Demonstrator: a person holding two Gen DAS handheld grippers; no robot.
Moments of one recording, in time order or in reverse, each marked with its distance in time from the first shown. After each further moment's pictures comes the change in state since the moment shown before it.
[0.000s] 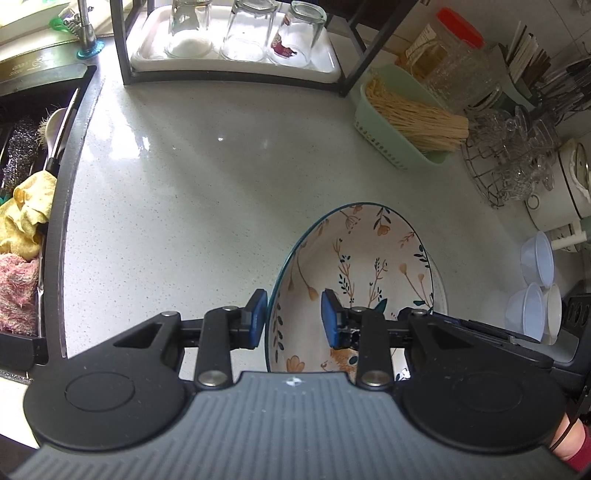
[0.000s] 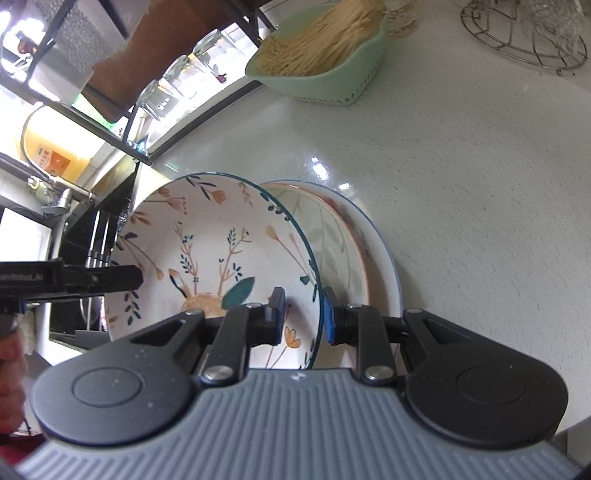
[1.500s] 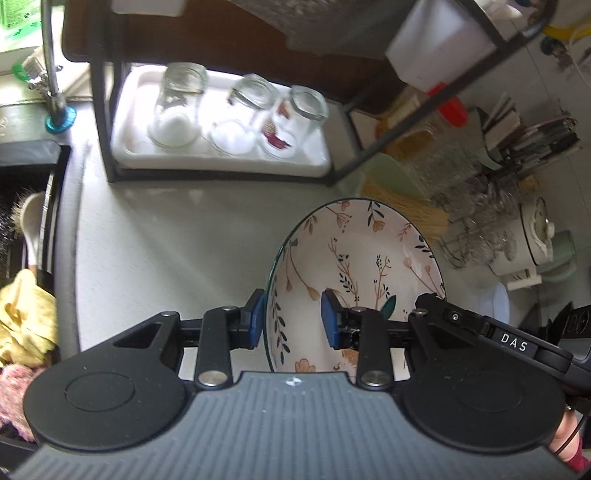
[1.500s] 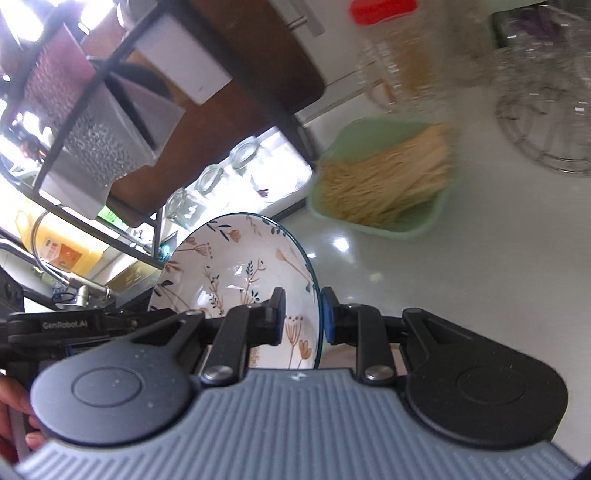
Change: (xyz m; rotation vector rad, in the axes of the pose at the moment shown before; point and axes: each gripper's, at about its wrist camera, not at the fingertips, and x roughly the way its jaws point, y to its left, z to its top) left arm -0.019 0.054 0.105 0.014 -0.034 -0.200; right arm -0.014 0.067 0.079 0.107 -0.208 -0.018
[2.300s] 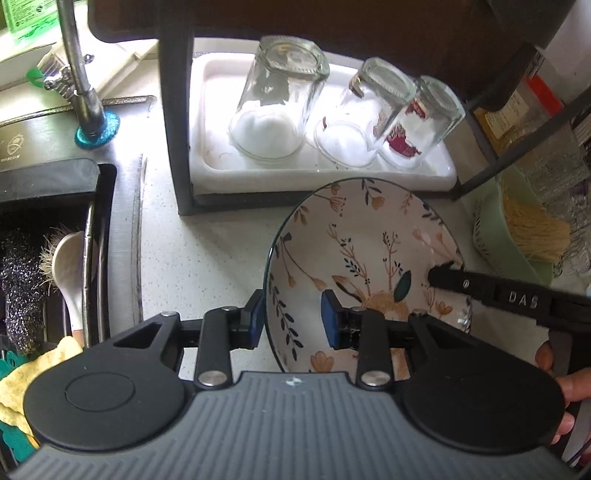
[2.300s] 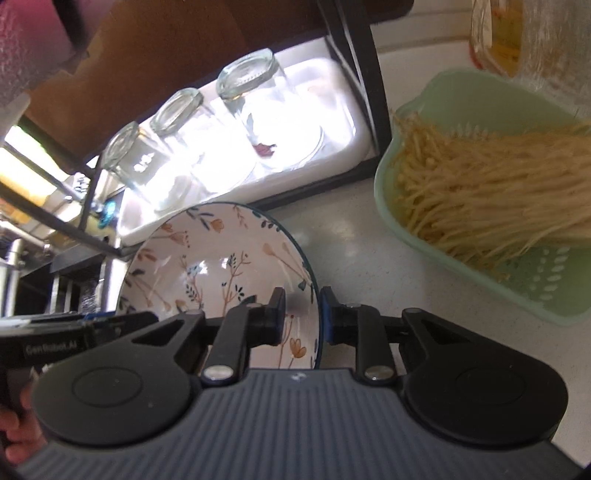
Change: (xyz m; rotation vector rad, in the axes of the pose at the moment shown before) left arm 0.070 0.096 0.039 0.050 -0.031 0.186; right arm 0.163 0.040 0.020 -0.169 0.158 -0.076
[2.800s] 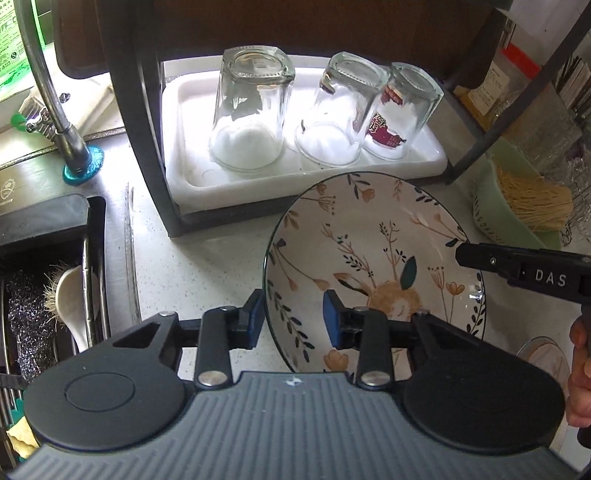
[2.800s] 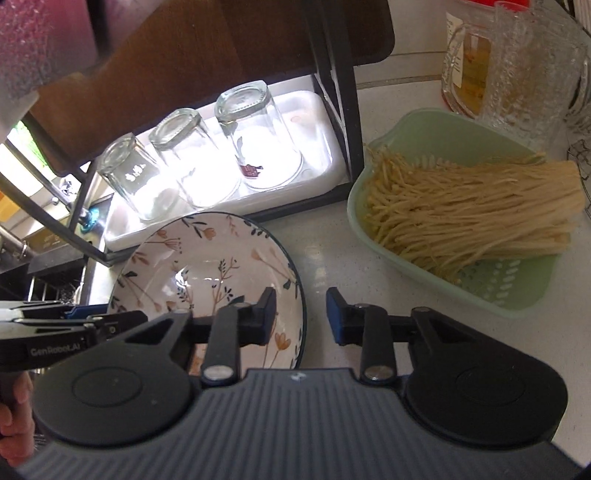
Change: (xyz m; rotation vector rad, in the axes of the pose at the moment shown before) left arm 0.009 -0.008 -0.003 0.153 -0.030 0.032; right arm -0.021 0.011 -0.010 -0.064 -0.108 -0.139
